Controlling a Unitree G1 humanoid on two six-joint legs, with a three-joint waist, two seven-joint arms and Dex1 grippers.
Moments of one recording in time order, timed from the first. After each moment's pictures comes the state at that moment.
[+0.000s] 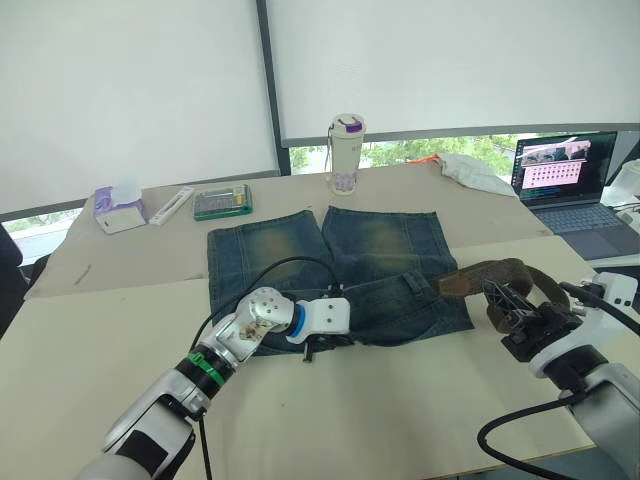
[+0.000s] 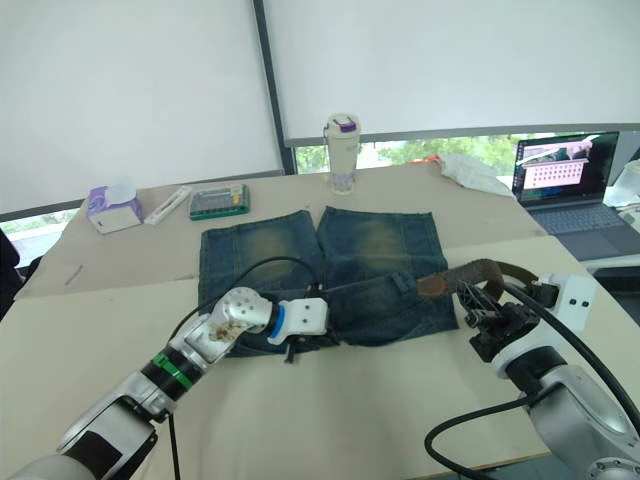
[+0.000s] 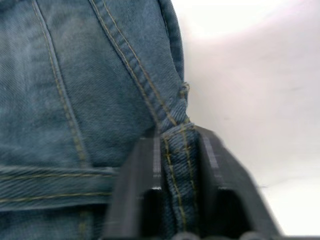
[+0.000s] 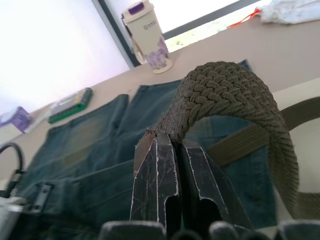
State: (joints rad) left arm -0.64 0.45 -0.54 0.23 -0.05 0.11 -1.17; right arm 0.21 -0.69 -0.50 -0.79 1.36 0.66 -0.21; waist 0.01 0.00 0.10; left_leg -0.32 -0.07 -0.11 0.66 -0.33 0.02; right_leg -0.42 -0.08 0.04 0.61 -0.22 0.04
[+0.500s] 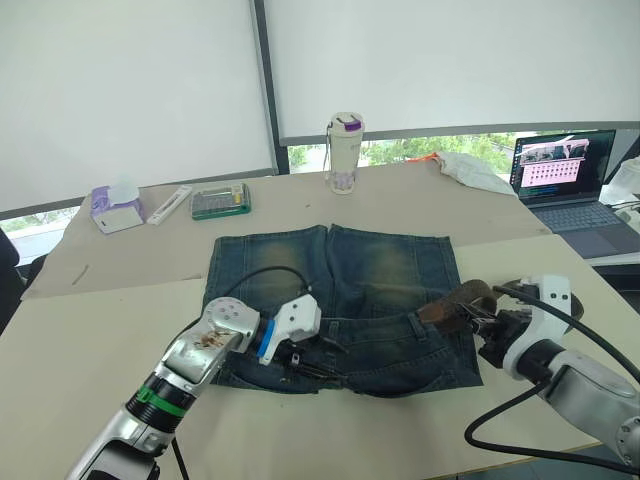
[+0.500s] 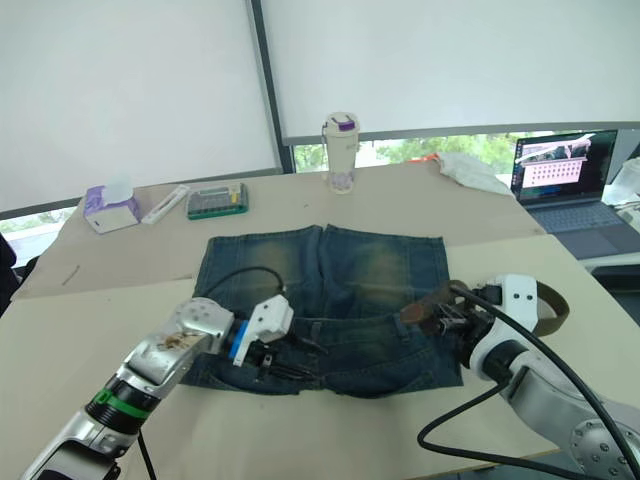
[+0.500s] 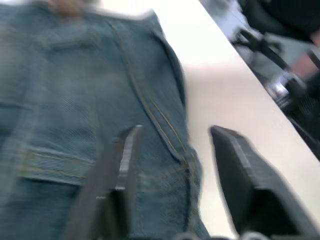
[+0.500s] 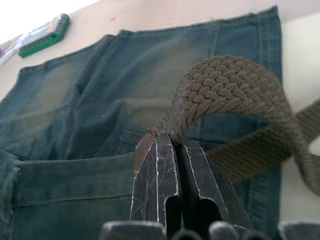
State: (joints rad) left arm -0.45 0.55 -0.31 -0.18 -0.34 0.45 -1.24; right arm 0.12 -0.79 -0.32 -0.62 1.37 0.77 -0.23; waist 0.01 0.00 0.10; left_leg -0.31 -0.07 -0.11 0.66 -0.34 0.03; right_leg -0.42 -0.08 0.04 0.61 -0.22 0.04
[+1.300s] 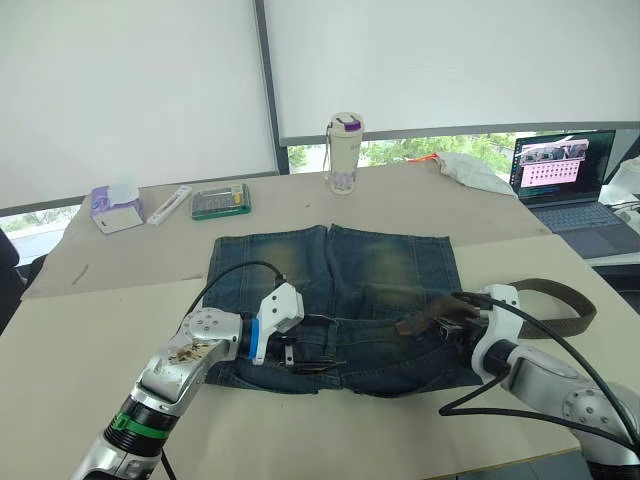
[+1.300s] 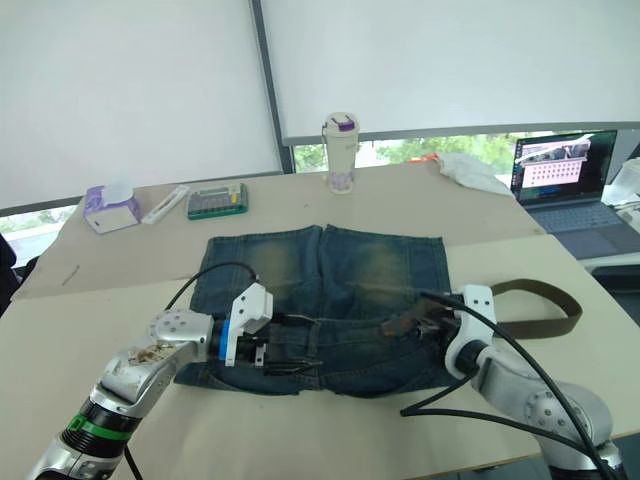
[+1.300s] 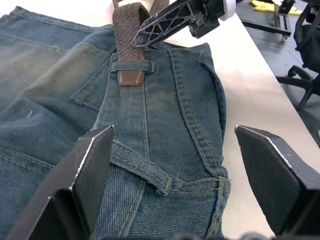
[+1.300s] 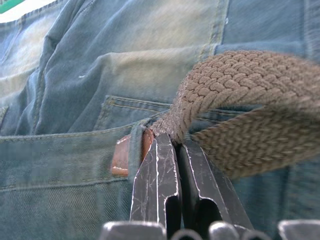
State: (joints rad) left arm -0.35 0.54 -0.25 -0.24 -0.37 0.49 -1.06; right arm -0.06 -0.62 -0.16 -0.39 1.14 0.90 -0.11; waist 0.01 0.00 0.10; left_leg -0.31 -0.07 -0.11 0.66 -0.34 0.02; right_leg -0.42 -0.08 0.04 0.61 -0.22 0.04
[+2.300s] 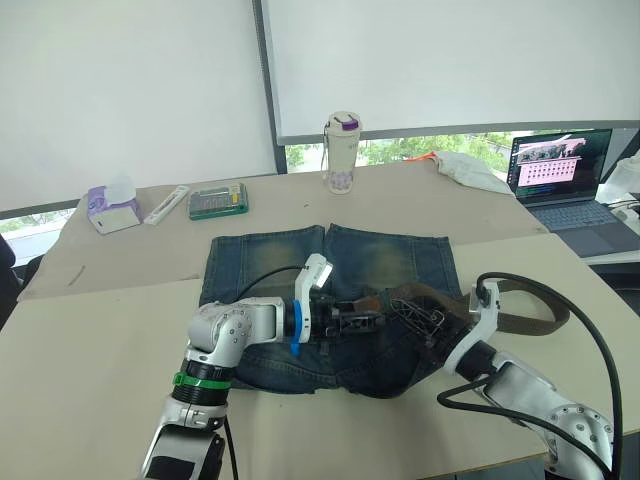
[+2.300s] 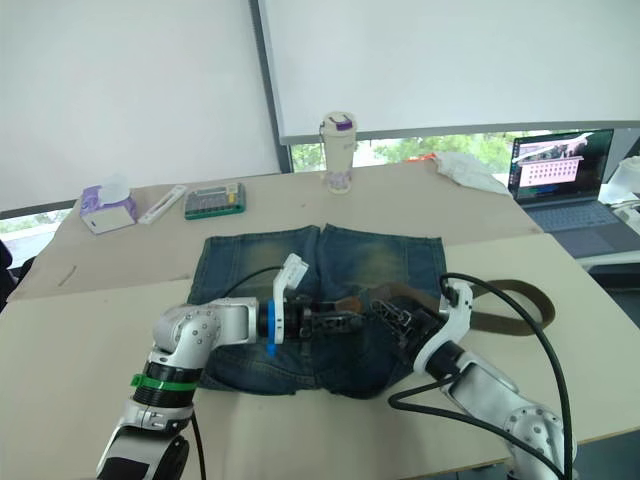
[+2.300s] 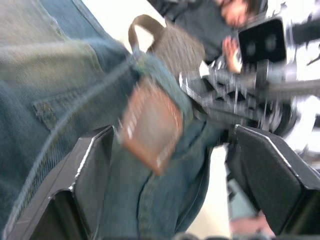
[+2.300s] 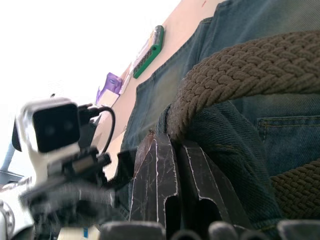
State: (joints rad) left arm -0.61 0.15 0.03 -0.02 -0.75 1.25 -0.66; right arm -0.02 -0.38 -0.24 -0.49 1.49 0.86 -0.13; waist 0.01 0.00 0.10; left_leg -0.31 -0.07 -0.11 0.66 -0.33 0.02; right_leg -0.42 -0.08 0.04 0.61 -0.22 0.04
